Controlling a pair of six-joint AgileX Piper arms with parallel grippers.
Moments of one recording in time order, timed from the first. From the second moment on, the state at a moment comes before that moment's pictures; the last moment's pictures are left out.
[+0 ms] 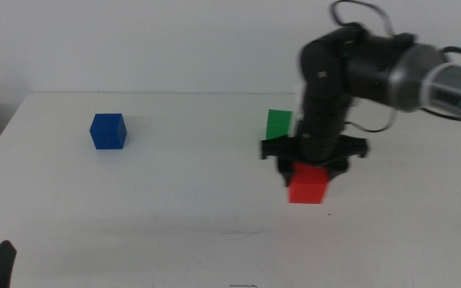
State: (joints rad) left arm -0.05 -0.01 0.03 0.01 0.13 -0.08; right arm 0.57 1.99 -1.64 -0.08 1.17 0.59
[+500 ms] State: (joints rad) left arm -0.05 -0.01 0.03 0.01 0.13 -0.08; right arm 0.69 2.21 -1.87 -0.06 1.21 0.69
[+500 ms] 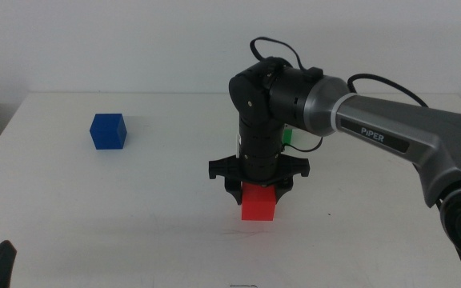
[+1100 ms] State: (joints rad) left arm -0.05 -0.01 0.03 0.01 0.13 -0.08; right arm 0.72 2.23 -1.87 -0.05 1.17 0.71
